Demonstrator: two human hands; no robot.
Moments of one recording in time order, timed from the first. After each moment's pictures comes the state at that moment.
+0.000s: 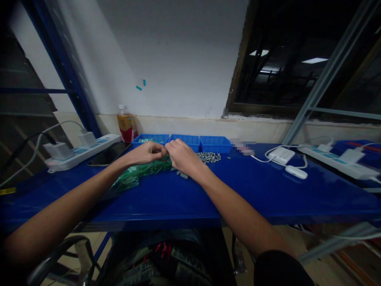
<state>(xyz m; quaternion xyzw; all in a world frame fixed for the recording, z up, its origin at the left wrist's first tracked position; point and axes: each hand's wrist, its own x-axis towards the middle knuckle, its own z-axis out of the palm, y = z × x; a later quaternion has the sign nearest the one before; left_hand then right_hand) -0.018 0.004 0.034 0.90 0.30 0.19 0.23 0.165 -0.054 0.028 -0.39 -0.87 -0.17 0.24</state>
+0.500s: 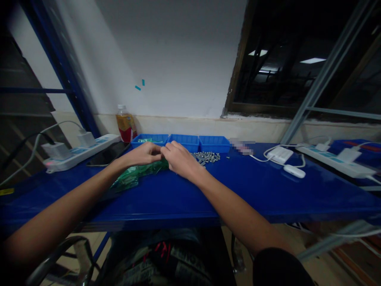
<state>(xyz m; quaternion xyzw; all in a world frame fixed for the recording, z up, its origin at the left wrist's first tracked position) -0.018 0.001 0.035 0.92 0.31 0.19 0.16 0.159 -0.050 0.019 -0.35 -0.88 -0.23 0.21</state>
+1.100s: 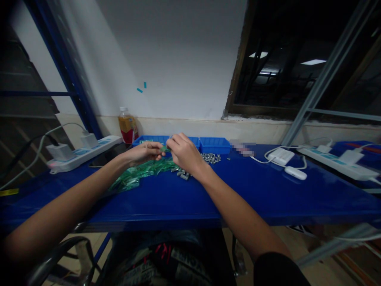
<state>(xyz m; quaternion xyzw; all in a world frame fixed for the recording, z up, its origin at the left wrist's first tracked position) -0.027 0.020 0.018 0.66 0.27 0.31 0.62 0.171 -0.056 0.037 -0.32 -0.84 -0.24 0.36</state>
